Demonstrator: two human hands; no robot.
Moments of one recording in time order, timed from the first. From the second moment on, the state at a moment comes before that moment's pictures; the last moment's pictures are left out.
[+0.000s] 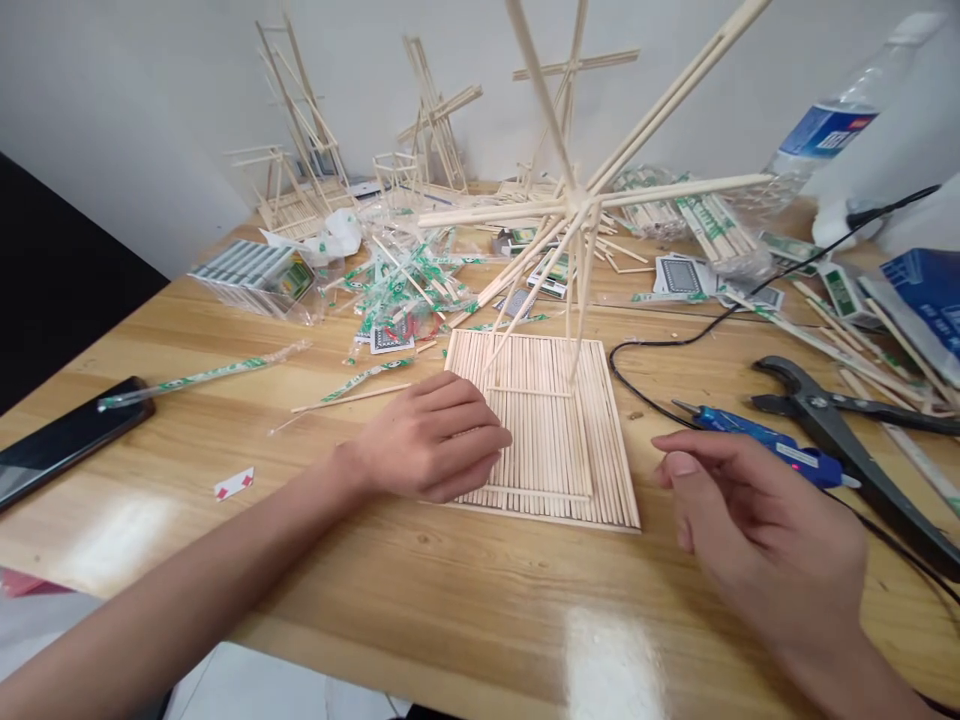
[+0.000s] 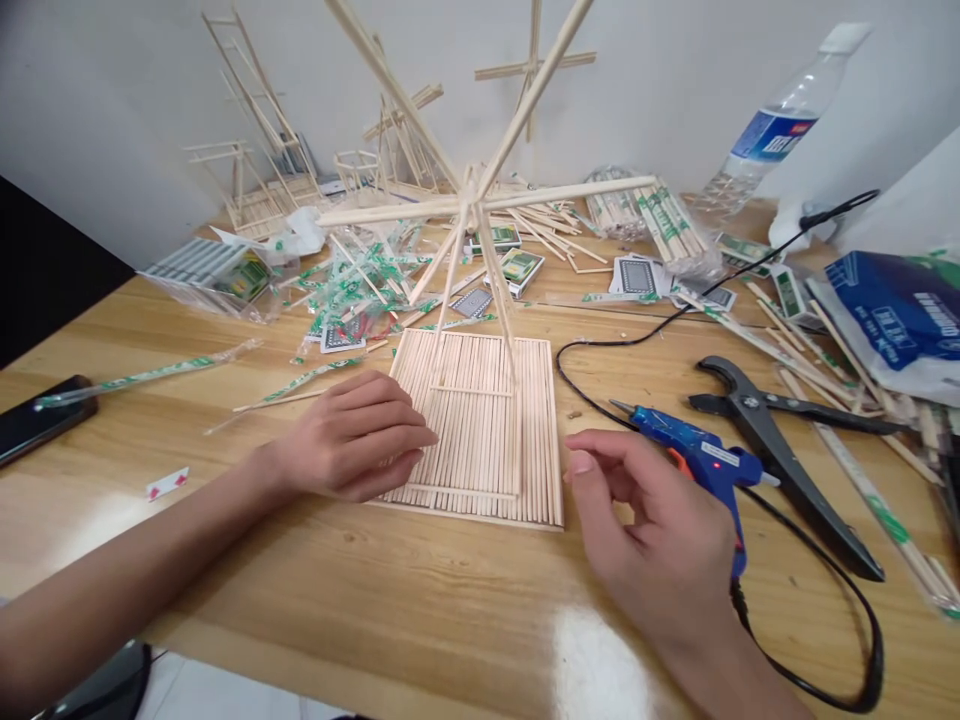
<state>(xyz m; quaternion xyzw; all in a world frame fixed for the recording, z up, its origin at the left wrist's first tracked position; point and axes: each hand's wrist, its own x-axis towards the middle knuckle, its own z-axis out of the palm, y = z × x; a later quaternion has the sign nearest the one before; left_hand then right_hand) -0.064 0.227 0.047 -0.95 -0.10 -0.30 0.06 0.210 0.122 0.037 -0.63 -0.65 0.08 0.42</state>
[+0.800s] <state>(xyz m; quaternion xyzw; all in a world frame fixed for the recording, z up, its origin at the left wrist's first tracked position) -0.065 0.230 0.043 -0.95 -0.13 -0.29 0.05 0.205 0.140 0.022 -0.49 -0.82 0.04 0.29</state>
